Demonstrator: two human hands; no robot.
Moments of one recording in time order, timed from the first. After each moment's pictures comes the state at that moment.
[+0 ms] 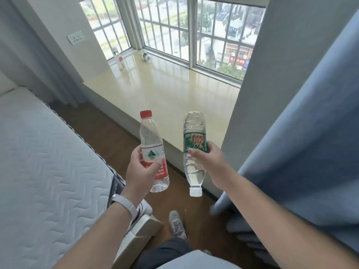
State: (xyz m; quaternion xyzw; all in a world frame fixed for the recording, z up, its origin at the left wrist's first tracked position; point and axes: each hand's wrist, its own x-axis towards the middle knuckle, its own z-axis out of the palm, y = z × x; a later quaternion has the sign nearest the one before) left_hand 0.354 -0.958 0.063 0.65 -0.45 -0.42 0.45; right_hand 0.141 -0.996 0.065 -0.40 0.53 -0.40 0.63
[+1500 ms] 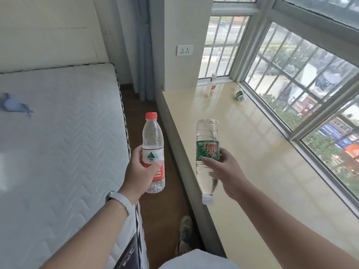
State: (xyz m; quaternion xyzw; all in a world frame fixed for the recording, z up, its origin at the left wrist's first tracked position) left_hand 0.684 -1.271 0.037 0.74 -0.26 -0.30 0.55; right_hand 0.483 -1.417 0.067 -0.56 0.46 -0.23 0.65
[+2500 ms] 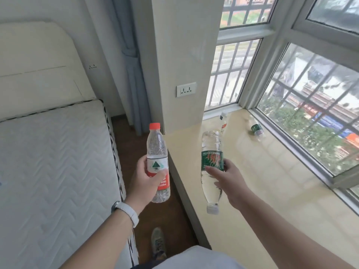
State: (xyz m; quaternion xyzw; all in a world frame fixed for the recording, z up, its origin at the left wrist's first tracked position) left_hand 0.927 -1.580 0.043 0.74 -0.29 -0.32 0.51; right_hand 0.719 -1.711 0.050 -0.54 0.51 -0.24 0.63
